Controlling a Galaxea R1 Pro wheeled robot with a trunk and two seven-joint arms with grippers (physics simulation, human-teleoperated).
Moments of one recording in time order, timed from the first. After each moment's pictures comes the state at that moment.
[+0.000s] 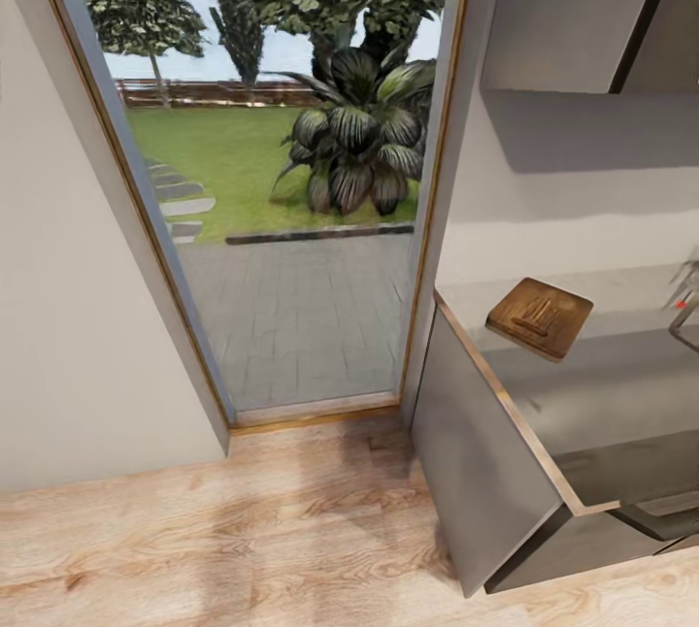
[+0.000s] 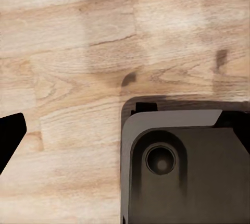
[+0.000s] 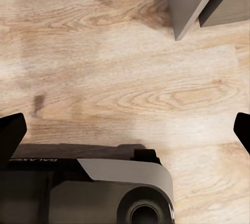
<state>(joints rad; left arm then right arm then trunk) 0.00 0.07 0.01 -0.31 0.03 -0.30 0.00 -0.01 0.02 0.00 -0.41 0.00 -0.33 -0.01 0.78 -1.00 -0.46</state>
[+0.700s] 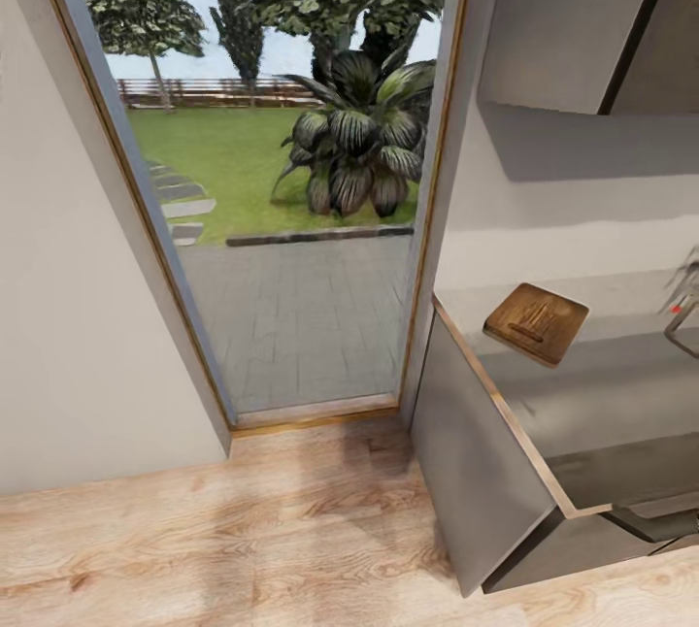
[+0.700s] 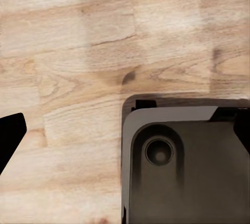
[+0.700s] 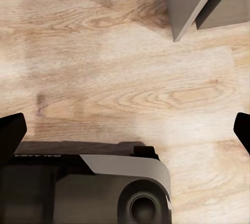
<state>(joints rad) 0.00 0.07 0.01 -0.31 0.03 -0.30 0.00 -0.01 0.02 0.00 -0.41 0.01 -0.33 -0.01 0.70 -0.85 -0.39</state>
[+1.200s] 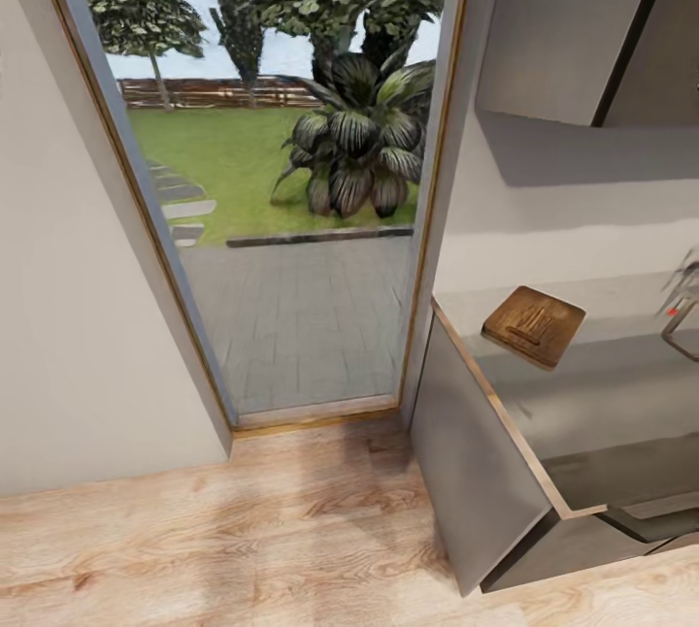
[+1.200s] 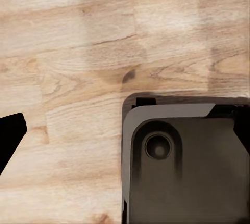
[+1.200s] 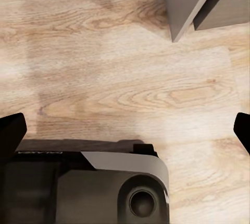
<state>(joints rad) 0.00 0.07 0.01 -0.31 0.03 -0.30 0.00 -0.01 0.02 0.00 -0.41 0.01 -0.33 -0.01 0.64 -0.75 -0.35</state>
